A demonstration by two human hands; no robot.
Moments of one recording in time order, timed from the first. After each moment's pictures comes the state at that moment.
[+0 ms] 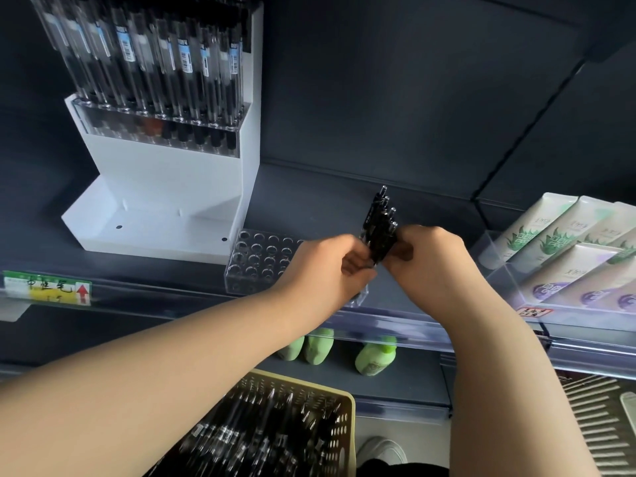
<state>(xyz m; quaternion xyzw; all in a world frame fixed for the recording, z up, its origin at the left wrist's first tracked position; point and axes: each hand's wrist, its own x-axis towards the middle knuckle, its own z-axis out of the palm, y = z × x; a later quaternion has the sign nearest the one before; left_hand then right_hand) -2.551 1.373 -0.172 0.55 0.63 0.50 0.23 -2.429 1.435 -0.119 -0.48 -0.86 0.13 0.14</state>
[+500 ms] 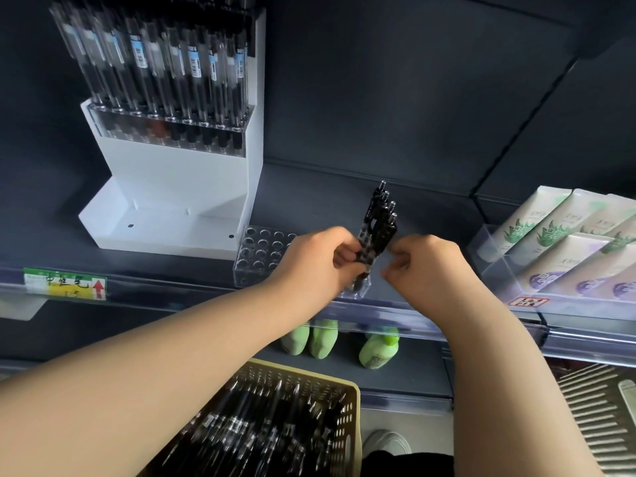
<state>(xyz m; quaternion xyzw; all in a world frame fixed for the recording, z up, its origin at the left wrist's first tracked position) -2.564 1.361 -0.175 0.56 0.66 0.46 0.20 -2.422 1.426 -0.129 -0.50 -0.85 0.13 0.10</state>
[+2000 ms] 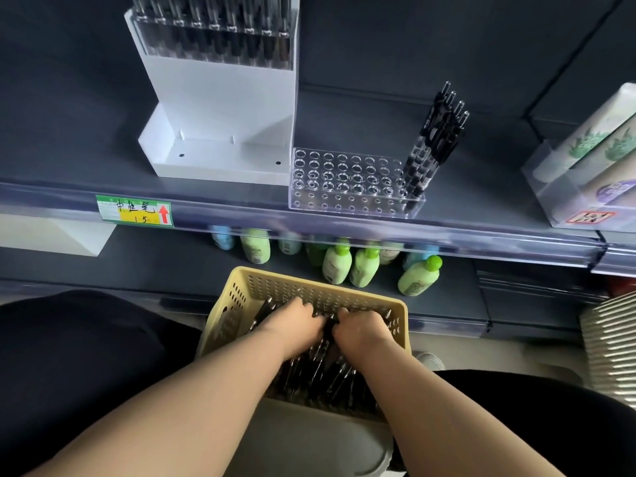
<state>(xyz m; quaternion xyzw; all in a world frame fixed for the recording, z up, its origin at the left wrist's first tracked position) -2.579 1.248 -0.346 0.81 0.50 -0.30 0.02 -2.462 1.304 -0.326 -0.25 -0.90 -0.01 -0.36</state>
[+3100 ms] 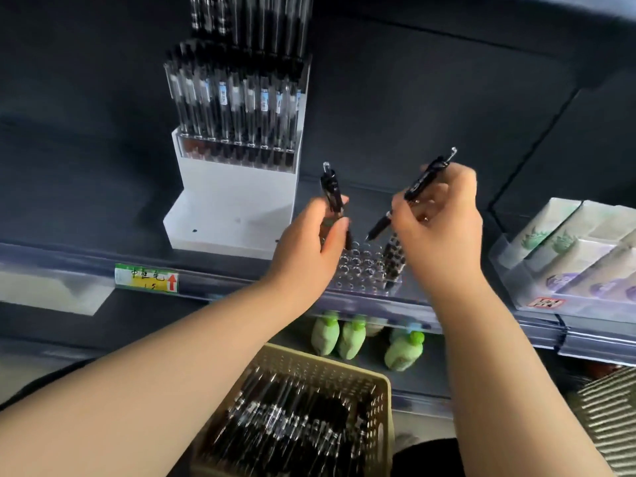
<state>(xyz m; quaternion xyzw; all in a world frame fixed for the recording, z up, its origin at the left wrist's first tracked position) -2.598 1.308 -0.149 0.52 0.62 0.58 0.09 -2.467 1.379 -0.097 -0.37 -0.74 0.25 0.50</state>
